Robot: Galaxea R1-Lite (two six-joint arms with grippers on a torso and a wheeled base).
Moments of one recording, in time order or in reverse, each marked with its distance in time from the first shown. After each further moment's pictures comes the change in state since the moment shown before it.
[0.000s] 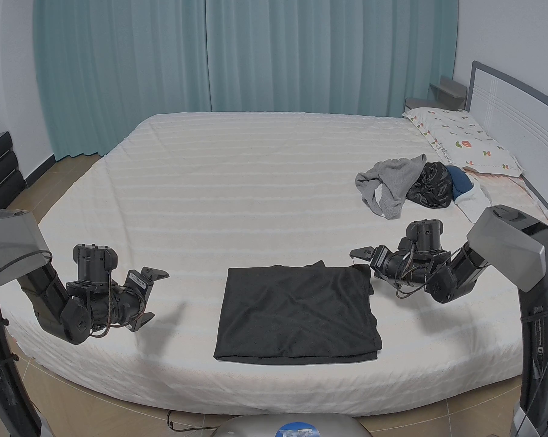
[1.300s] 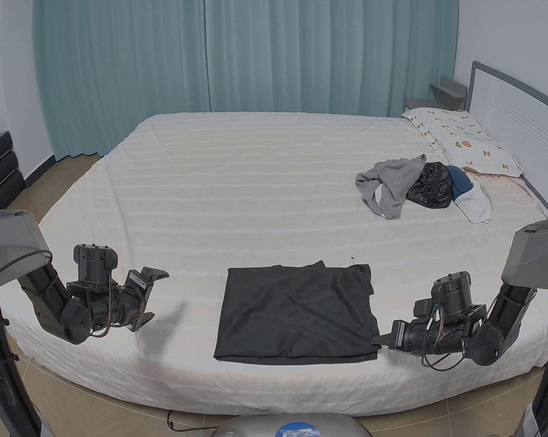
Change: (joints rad) left arm 0.000 0.001 -0.002 0.000 0.000 0.001; right arm 0.117 -0.308 0.748 -0.194 0.072 -0.134
